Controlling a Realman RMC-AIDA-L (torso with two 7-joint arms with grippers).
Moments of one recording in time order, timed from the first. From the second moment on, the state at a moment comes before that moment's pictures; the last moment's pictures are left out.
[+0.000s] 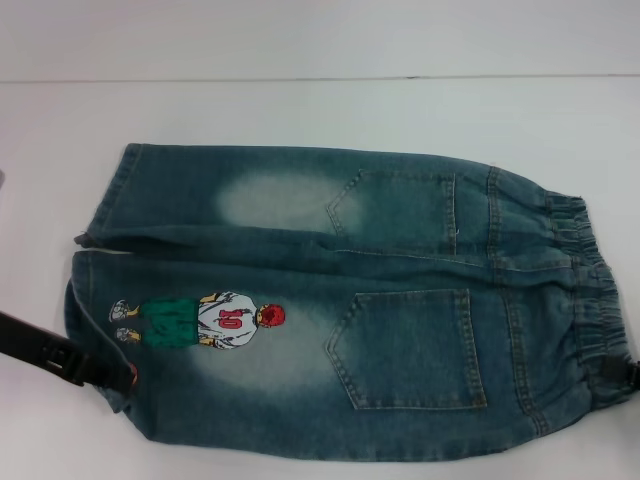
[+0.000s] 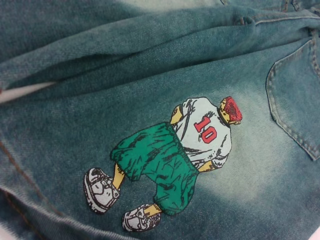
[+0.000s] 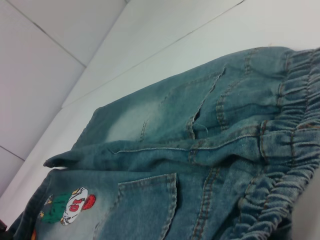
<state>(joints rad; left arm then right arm) -0.68 -1.99 0.56 0.72 2.75 1.74 -2.07 0.27 2.01 -0.20 -0.53 -2.35 -1.62 1.65</state>
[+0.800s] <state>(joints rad) -0.68 -1.99 0.55 0.73 2.75 1.69 -2.08 0.31 2.00 -0.17 -0.54 -2.34 -1.61 1.66</state>
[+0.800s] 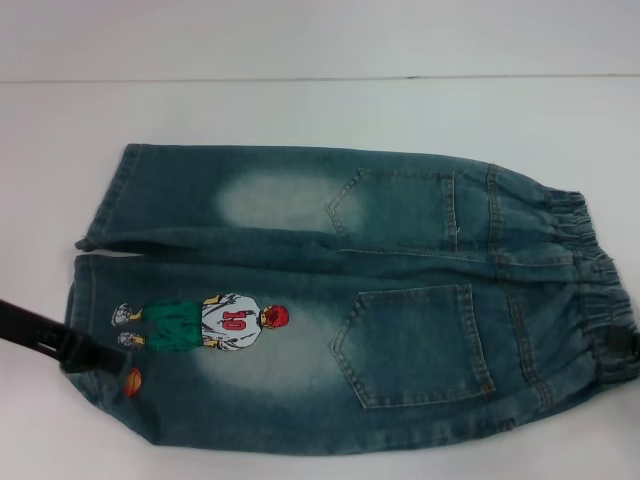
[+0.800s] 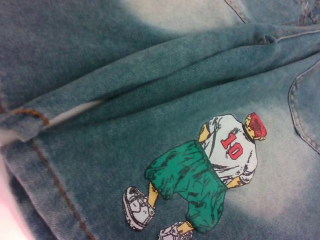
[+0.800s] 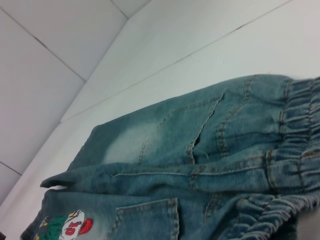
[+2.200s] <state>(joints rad) -0.76 -1.97 0.55 0.77 2.72 1.69 -2.14 0.42 1.95 -0.16 -0.57 -2.31 -1.63 1.74</state>
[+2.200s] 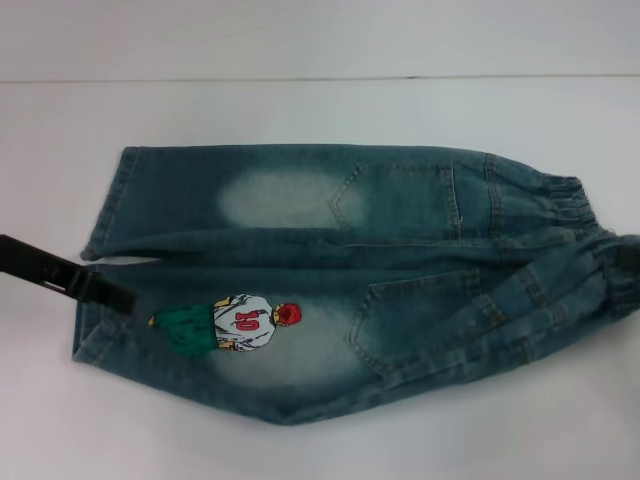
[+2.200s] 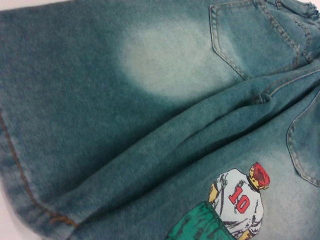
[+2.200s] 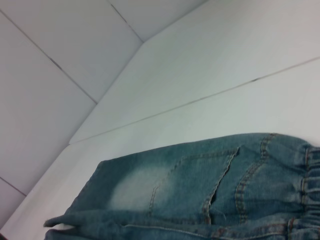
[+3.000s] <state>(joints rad) -0.80 -1.97 0.52 0.79 2.67 1.59 -2.17 0.55 1.94 -0.18 -0.70 -2.31 -1.59 1.87</state>
